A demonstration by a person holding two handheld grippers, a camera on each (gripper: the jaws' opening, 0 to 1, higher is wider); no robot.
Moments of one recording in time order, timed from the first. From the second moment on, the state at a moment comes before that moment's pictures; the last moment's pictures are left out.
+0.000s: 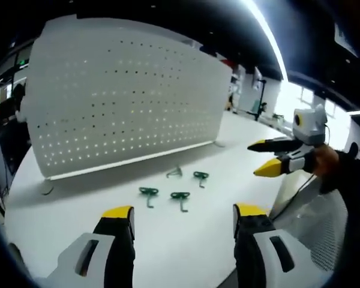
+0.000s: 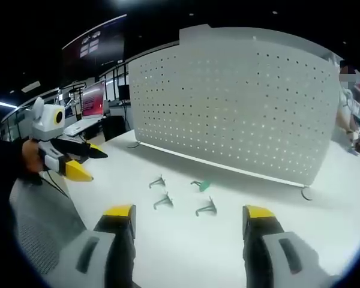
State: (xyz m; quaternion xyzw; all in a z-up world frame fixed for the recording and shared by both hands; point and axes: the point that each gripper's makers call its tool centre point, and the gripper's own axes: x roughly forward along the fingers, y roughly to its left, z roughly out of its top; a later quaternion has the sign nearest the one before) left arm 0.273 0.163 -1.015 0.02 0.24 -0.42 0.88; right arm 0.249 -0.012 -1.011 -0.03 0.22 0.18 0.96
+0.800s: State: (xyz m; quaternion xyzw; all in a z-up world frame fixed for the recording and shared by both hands) left arm 0.295 0.117 -1.032 0.13 0.23 -0.50 0.83; right arm 0.250 -0.012 -1.011 -0.03 0.22 0.18 0.96
